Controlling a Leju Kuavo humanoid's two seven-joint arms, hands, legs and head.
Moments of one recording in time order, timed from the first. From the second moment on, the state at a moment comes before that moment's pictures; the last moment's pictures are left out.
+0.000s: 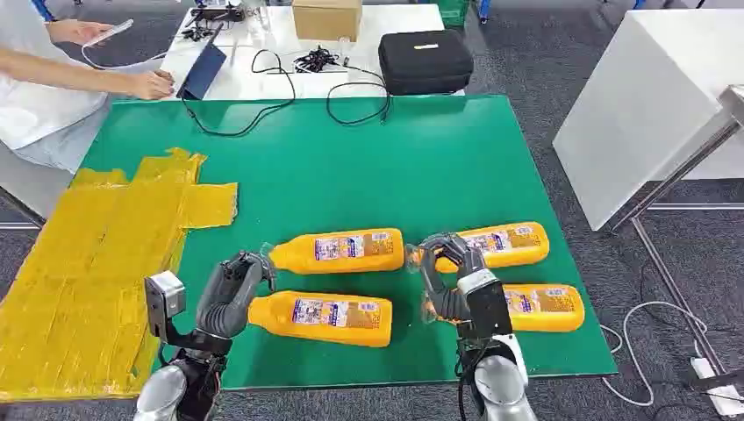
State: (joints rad) left arm 0.02 -0.13 -0.16 -1.52 0.13 -0.24 -0.31; right arm -0.01 0.17 0.18 -1.54 0.28 -0.01 -0.33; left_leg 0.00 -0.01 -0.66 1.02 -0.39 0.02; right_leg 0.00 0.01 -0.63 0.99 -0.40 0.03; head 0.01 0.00
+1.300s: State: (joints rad) left arm 0.12 -0.19 -0.16 -1.74 -0.03 -0.05 -0.43; right arm 0.06 0.08 0.42 -1.69 0.97 -0.25 -0.14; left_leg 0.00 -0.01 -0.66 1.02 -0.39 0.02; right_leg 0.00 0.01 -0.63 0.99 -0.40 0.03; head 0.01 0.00
